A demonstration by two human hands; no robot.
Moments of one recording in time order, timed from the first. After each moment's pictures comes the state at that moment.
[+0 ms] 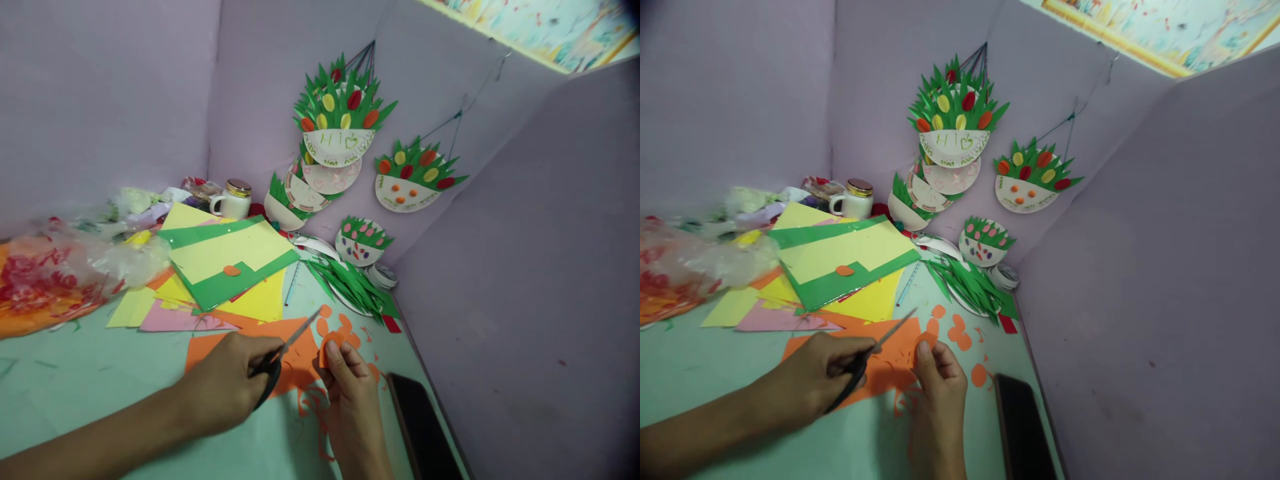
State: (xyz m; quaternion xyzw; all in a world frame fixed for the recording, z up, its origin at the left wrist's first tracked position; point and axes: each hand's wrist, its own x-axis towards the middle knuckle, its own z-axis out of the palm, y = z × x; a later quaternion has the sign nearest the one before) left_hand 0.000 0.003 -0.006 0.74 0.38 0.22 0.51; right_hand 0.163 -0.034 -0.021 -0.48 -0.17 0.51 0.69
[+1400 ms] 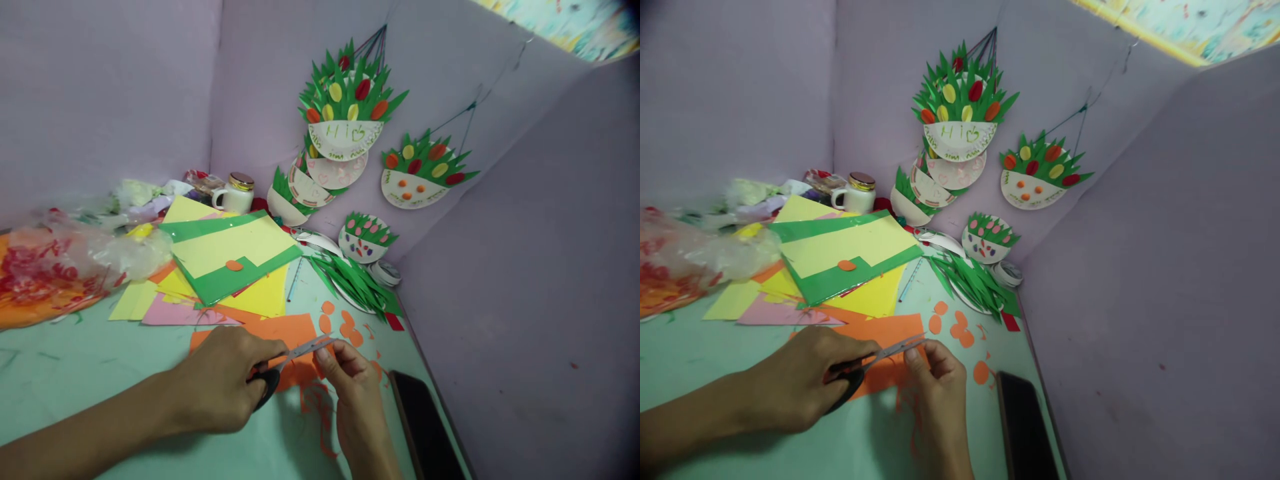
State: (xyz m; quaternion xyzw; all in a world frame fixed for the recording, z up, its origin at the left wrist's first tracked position) left_hand -0.009 0.004 0.011 0.86 0.39 0.10 0.31; right_hand 0.161 -0.037 -0.007 -0.54 -0.32 0.48 0.61
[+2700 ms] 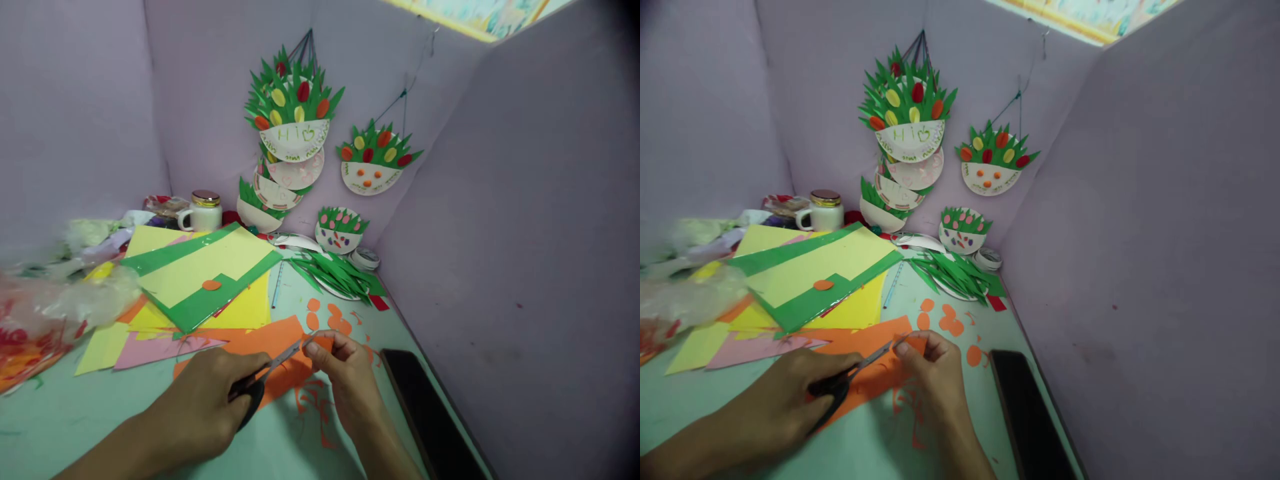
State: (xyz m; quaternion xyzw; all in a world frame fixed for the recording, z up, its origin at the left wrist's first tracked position) left_hand -0.004 0.003 0.019 0.86 0.38 0.08 0.32; right_hand 0.176 -0.031 -0.007 -0.52 -0.32 0.47 0.64
